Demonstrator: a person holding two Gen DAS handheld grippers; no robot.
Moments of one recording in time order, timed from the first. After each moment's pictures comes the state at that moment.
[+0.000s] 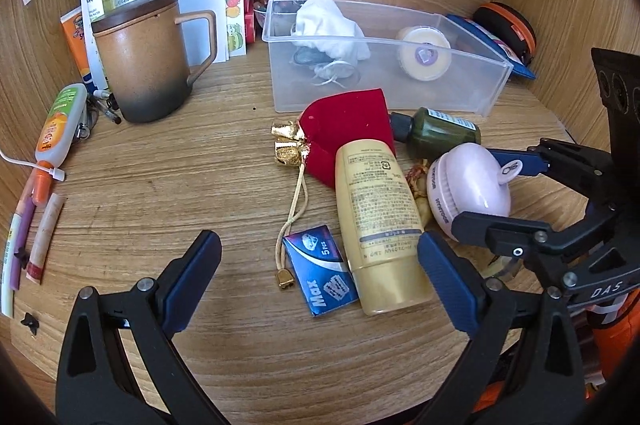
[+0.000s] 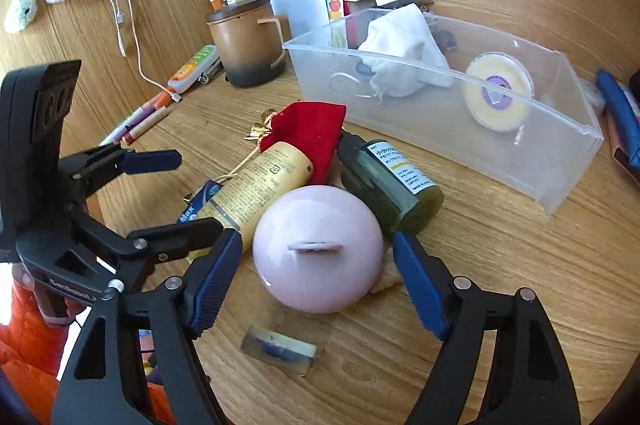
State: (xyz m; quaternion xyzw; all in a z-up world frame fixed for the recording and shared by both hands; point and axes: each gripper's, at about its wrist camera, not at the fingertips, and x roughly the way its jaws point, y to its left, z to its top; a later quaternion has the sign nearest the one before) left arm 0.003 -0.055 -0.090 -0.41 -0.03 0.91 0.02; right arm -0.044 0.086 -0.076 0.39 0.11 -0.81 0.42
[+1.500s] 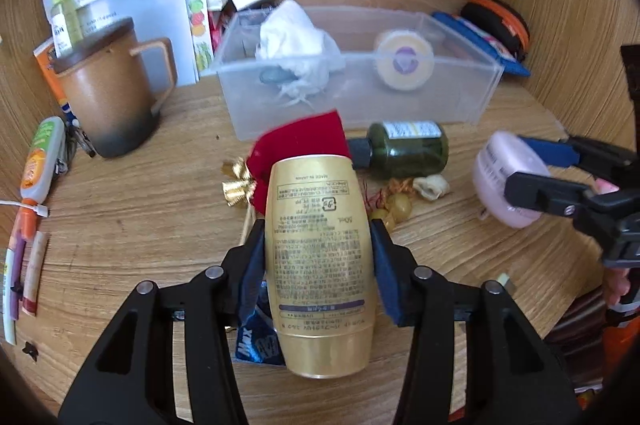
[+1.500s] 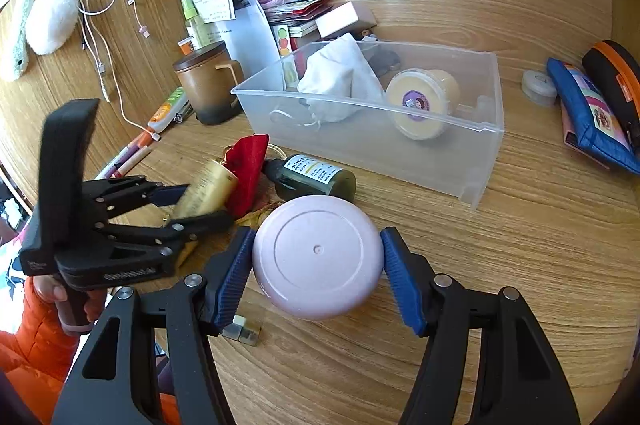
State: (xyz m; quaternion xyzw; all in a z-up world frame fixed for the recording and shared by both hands) left arm -0.024 -0.026 -0.085 -0.40 -0.01 0.91 0.04; right arm -0.061 0.143 -0.054 0.37 0.05 -0.84 0.39
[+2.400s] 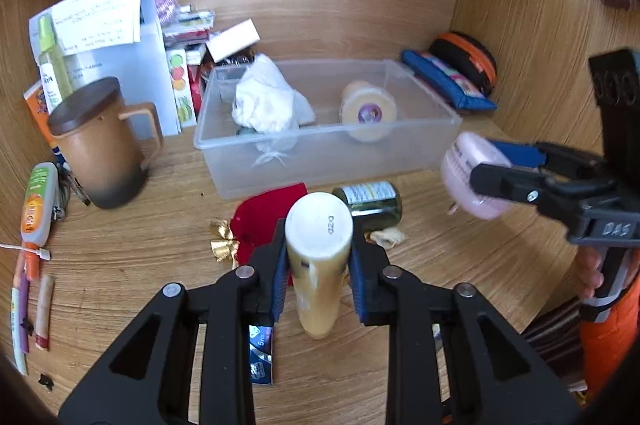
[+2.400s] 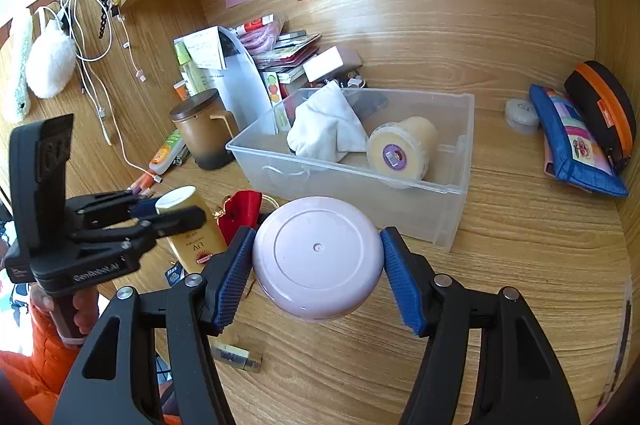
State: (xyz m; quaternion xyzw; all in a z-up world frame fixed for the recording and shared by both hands) left arm -0.032 -0.022 -0.048 -0.37 -0.01 0.92 0.08; right arm -0.076 0.156 -0.015 0.34 0.02 -0.86 0.38
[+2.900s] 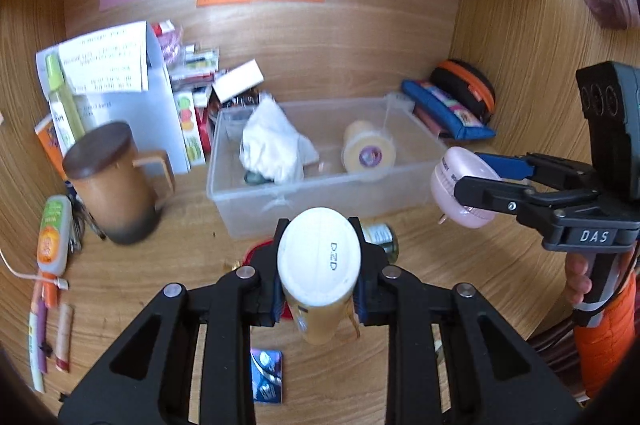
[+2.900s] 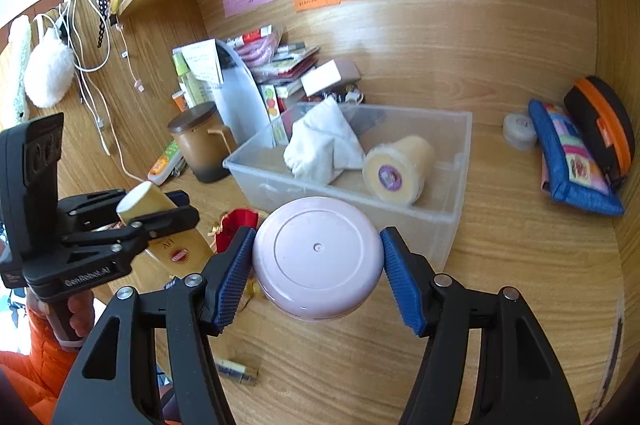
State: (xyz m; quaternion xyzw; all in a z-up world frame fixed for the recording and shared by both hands) left arm -0.037 -0.026 -0.008 -0.33 -0.01 0.94 0.08; right arm -0.088 0.154 0.000 0.33 0.02 -0.87 0.38
